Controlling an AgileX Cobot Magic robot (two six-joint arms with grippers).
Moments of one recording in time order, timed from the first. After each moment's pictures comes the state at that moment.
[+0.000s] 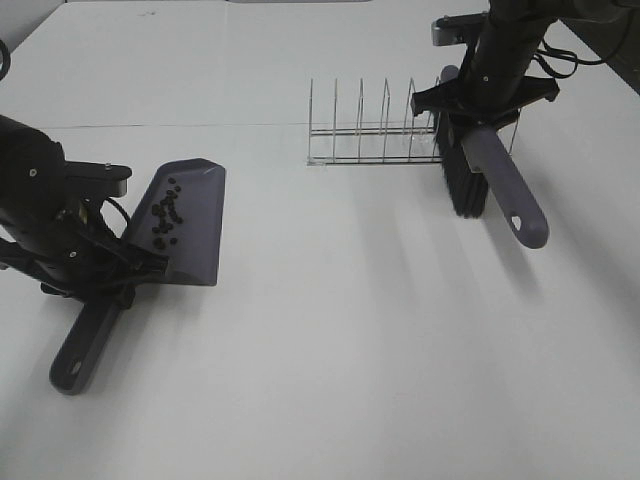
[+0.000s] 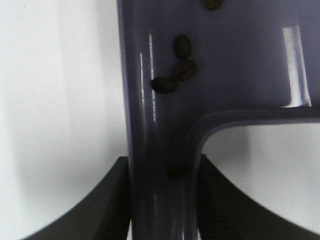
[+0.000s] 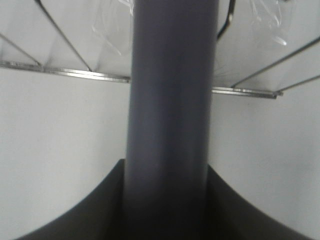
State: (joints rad) left arm -0.33 1.99 -0.97 0.14 0.45 -0.37; right arm 0.19 2.36 -1.98 -0.13 0.90 0.16
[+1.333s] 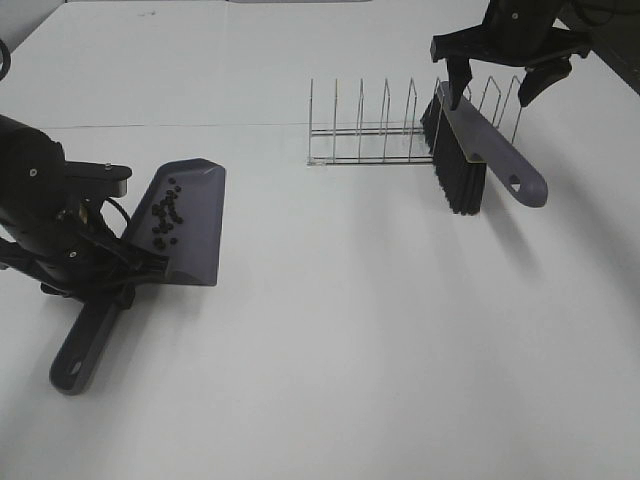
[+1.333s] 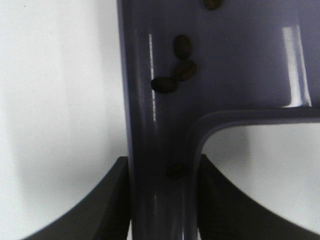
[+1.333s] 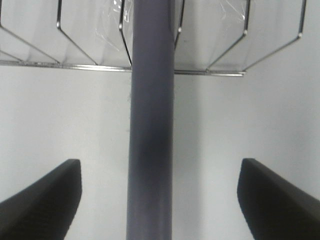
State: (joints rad) left arm -0.33 1.99 -0.97 0.14 0.46 -0.37; right arm 0.16 2.32 -2.15 -0.06 1.19 0.15
